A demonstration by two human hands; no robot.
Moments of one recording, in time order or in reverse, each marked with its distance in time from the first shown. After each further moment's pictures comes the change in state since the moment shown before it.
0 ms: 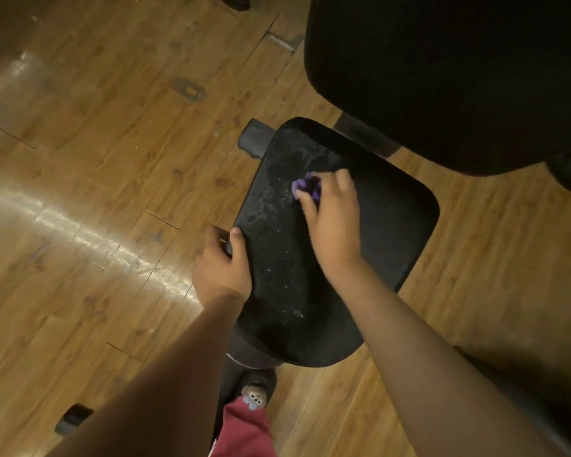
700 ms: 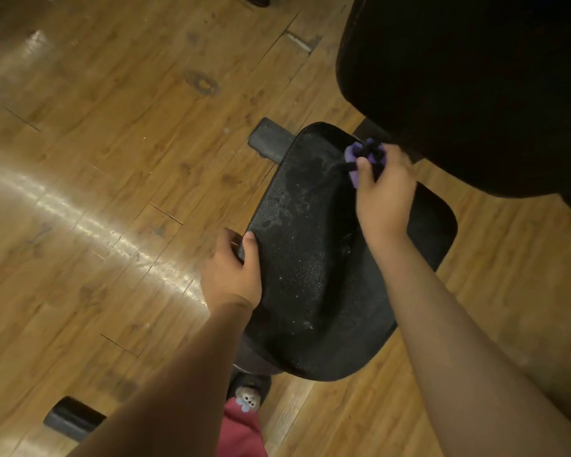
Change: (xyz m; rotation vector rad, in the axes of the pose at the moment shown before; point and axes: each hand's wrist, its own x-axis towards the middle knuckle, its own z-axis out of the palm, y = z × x) left_hand 0.001 0.001 0.000 0.011 -0.051 -0.028; right_hand 0.052 0.016 -0.019 0.132 0.095 0.197
